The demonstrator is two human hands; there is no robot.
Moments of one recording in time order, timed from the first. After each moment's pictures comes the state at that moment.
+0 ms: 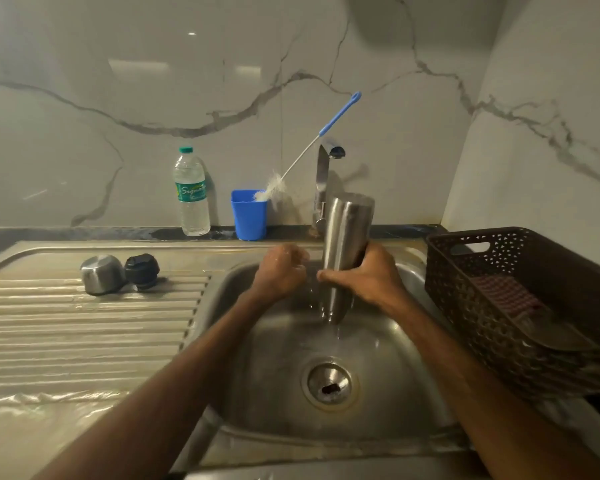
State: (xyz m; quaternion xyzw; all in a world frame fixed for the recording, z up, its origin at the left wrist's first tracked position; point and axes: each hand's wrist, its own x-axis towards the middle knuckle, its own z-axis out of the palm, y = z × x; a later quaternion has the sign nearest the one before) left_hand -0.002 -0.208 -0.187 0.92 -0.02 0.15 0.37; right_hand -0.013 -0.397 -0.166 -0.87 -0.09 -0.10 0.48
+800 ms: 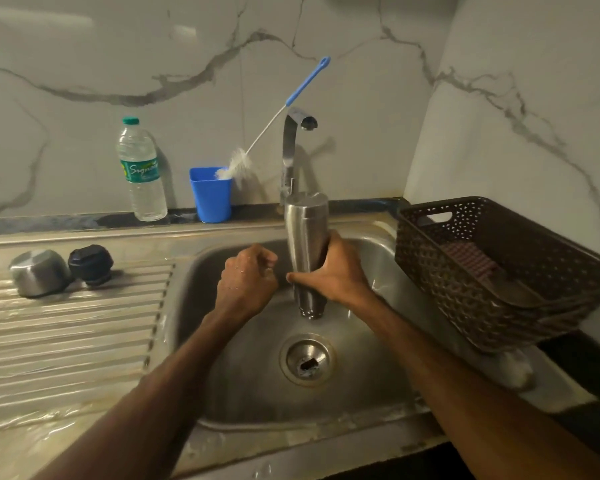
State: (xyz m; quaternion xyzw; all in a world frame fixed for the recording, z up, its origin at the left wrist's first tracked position) left_hand -0.028 -0.200 -0.230 0.89 -0.02 0.18 0.41; right_hand -0.028 -0.381 -0.189 -0.90 -0.06 -0.14 0.42
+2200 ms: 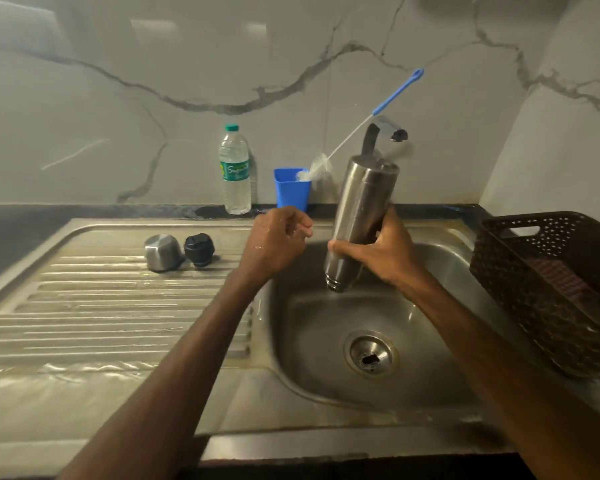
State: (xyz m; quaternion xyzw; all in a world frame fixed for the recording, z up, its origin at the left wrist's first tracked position) left_hand -0.050 -0.117 -0.151 0.88 -0.06 0.25 0.40; right_hand -0.042 -0.327 -0.144 -0.83 -0.12 -0.14 0.52
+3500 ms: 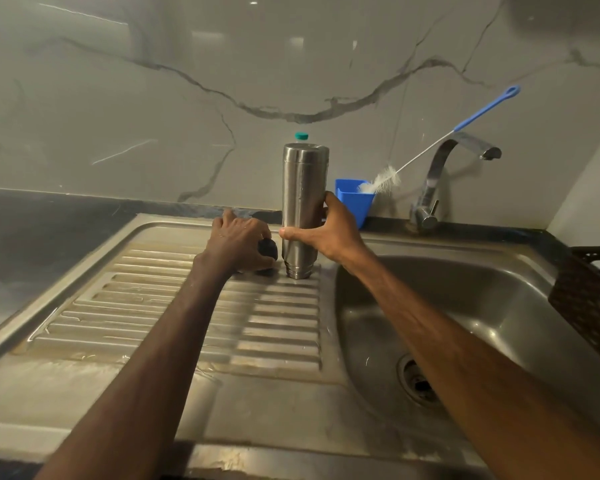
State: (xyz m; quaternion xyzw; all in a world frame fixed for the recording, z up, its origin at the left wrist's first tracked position) left_hand -0.073 0.045 -0.143 0.99 0.05 0.09 0.03; right_hand -0.025 -0.139 -0.125 -0.85 -0.21 -0.05 0.47
